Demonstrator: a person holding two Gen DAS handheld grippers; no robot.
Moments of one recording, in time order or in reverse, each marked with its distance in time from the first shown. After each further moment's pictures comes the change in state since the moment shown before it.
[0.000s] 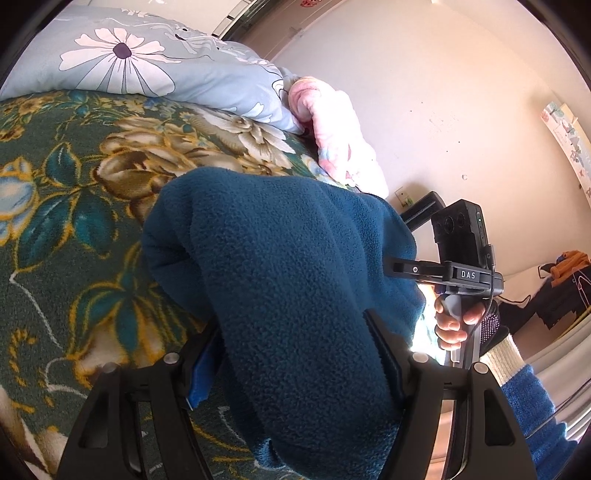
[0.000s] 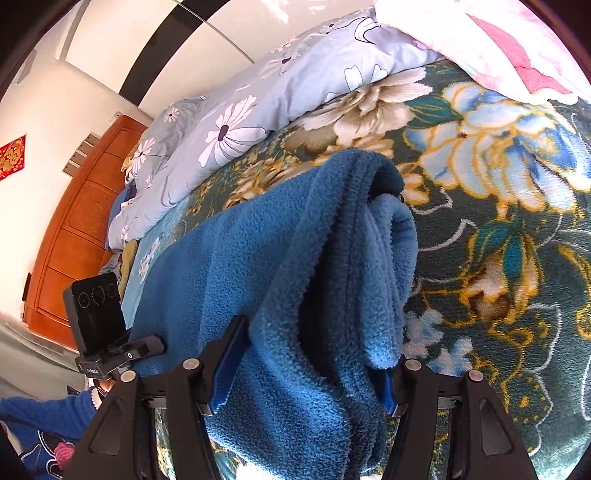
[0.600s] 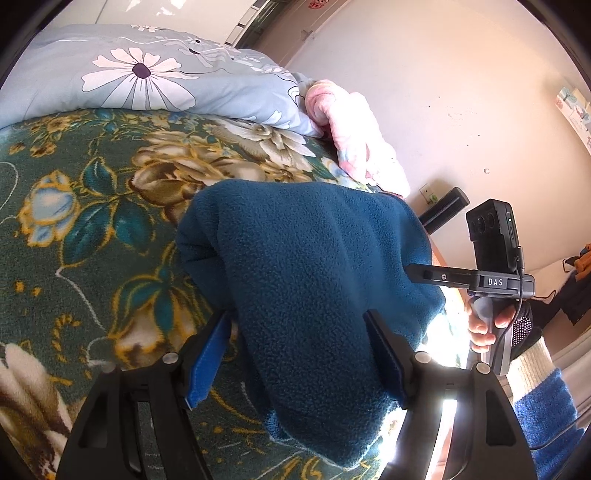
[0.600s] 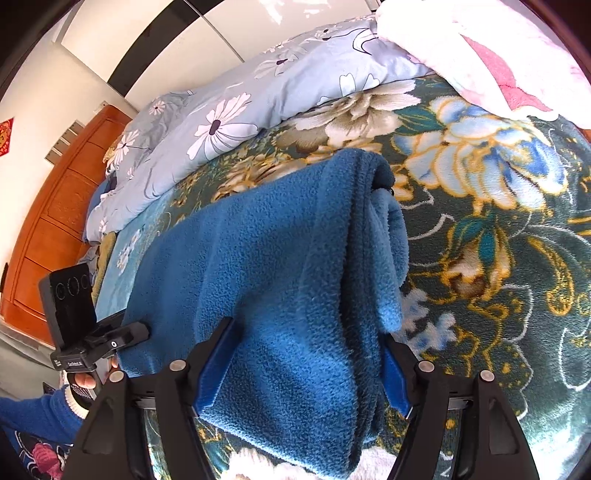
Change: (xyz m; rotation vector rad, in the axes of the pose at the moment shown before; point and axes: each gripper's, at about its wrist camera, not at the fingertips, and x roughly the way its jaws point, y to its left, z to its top) left arm -0.022 -0.009 -0.007 0.016 -0.010 0.133; right arm -0.016 0.024 -0.014 -0.038 0.007 -0.150
